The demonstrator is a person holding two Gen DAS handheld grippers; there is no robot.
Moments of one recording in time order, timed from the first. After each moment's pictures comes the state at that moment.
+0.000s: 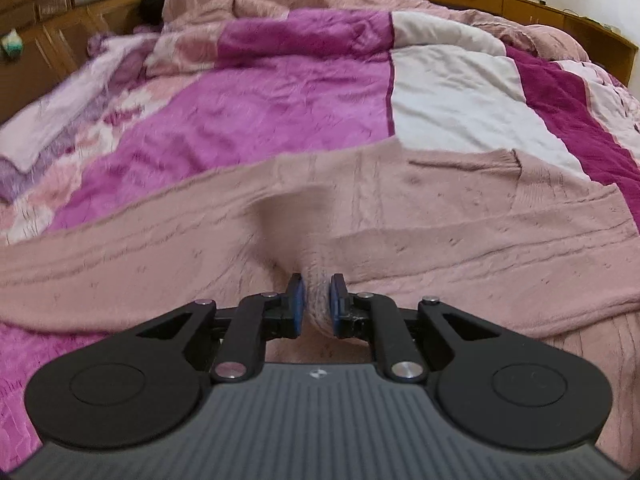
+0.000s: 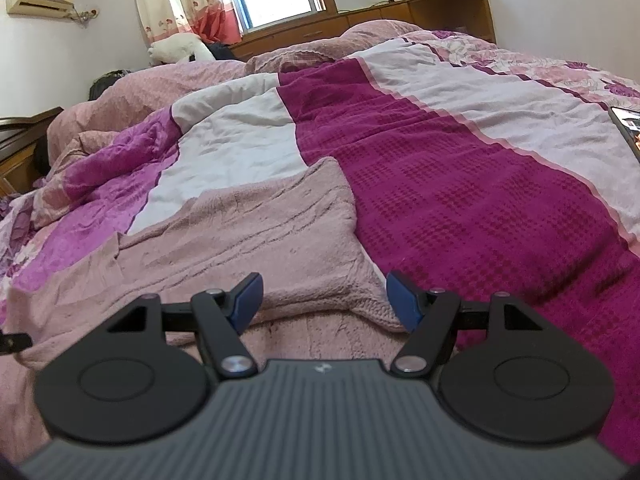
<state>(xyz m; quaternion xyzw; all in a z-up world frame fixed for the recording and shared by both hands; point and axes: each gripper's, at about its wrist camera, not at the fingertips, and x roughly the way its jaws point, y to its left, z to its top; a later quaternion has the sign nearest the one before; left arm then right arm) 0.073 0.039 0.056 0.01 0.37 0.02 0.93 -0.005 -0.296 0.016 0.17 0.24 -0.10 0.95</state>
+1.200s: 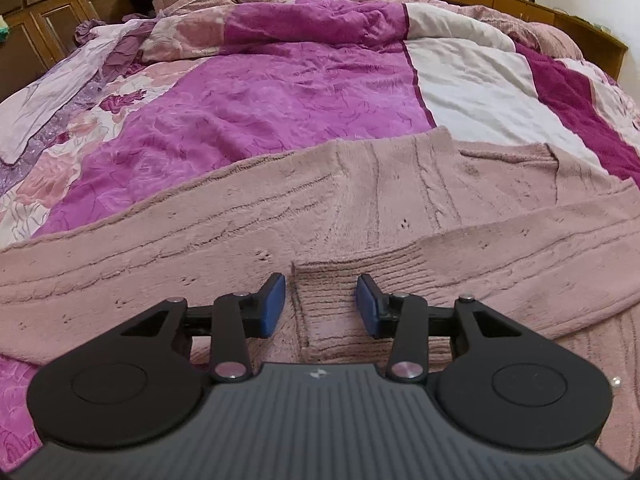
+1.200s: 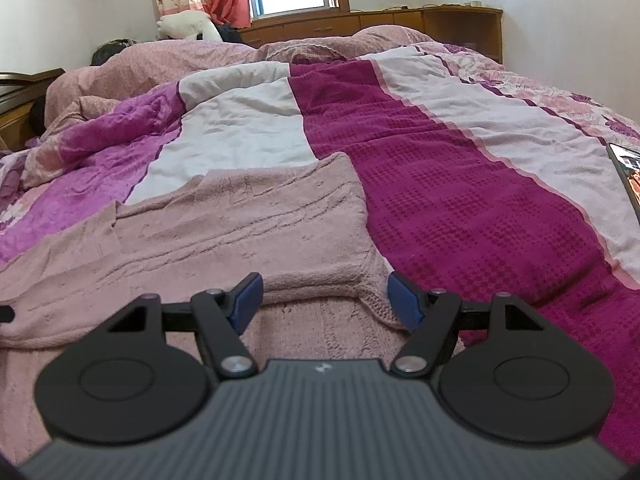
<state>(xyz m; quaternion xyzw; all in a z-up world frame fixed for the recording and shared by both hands) 0.095 0.105 0.039 0.01 0.38 -0.01 0.93 -0.007 -0.271 0.025 0.11 0.26 -0.11 0.95</state>
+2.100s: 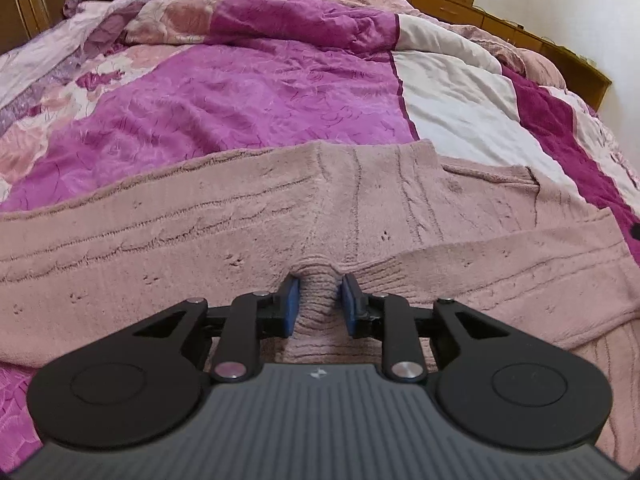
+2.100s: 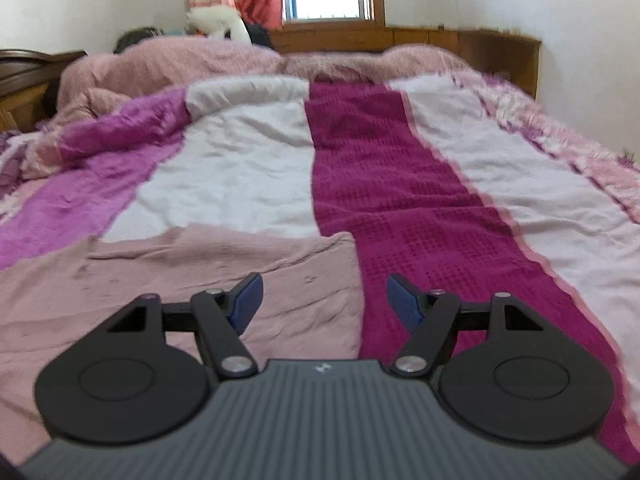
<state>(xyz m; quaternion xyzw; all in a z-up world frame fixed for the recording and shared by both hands) 0.105 0.115 0.027 -0.05 0.36 -0.05 0.93 0.090 -0.317 0.046 0.06 0.27 -0.07 0.96</state>
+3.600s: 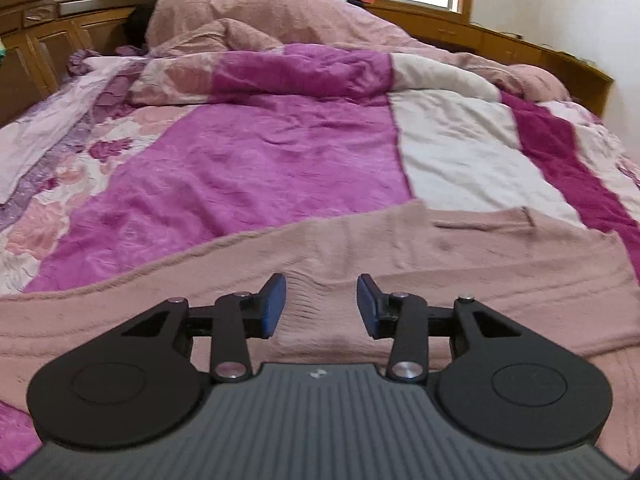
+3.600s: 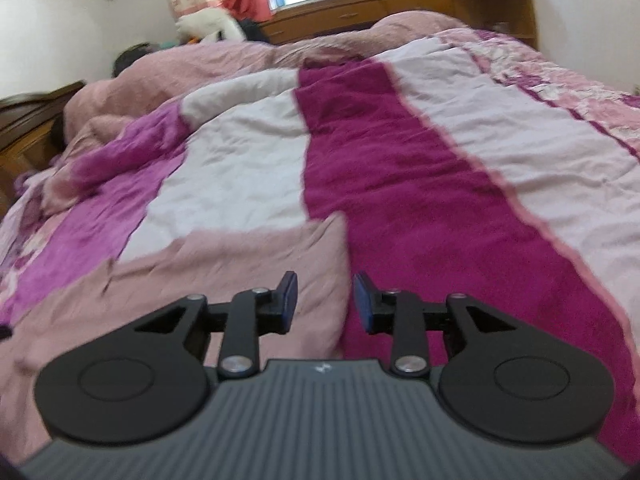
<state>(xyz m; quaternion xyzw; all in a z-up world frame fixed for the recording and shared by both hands) 0.104 0.089 0.086 -0.01 0.32 -0.03 0.95 0.062 -0.351 0.050 0.15 0.28 -0.03 0.95</state>
